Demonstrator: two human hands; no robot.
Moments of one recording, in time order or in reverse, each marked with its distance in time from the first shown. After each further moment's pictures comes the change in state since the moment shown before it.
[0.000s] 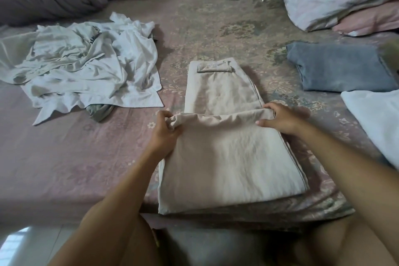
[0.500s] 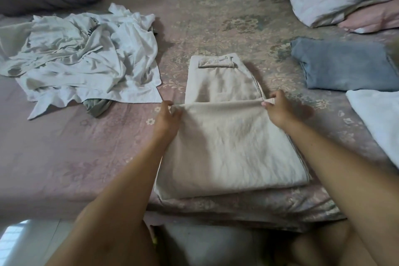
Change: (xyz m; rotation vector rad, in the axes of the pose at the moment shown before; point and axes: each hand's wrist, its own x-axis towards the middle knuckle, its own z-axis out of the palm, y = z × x) left_hand 0.040 -0.009 0.022 0.160 0.061 -0.138; right_hand 0.030 -0.013 0.018 0.151 0.312 0.158
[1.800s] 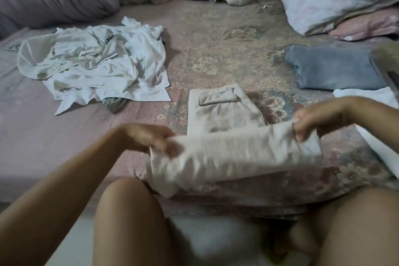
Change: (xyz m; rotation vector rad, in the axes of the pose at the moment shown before) left_hand -0.089 0.051 -0.135 0.104 -1.248 -0.015; right_hand -0.112 -0.046 -0.141 -0.037 -1.121 0.087
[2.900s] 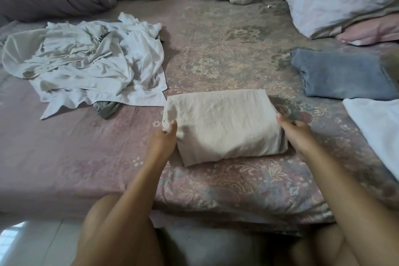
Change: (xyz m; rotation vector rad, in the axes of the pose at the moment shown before) left_hand 0.103 -0.040 0.008 -0.317 1.257 -0.154; right_hand 0.116 0.042 0.015 0.525 1.099 -0.070
